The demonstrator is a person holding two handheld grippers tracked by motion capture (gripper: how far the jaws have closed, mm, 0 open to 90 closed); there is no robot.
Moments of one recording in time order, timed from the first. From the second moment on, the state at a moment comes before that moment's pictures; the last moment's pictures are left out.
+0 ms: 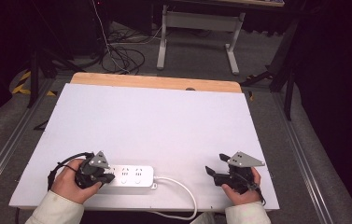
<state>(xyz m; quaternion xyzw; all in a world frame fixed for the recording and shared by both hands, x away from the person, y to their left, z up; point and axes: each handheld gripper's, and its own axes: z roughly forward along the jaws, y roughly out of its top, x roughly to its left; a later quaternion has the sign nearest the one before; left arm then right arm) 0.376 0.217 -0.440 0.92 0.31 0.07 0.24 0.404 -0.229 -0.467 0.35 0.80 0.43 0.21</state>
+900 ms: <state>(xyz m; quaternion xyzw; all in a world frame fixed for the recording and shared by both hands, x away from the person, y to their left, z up) 0.378 0.209 -0.441 0.91 0.33 0.07 0.24 0.401 -0.222 -0.466 0.33 0.81 0.43 0.21</state>
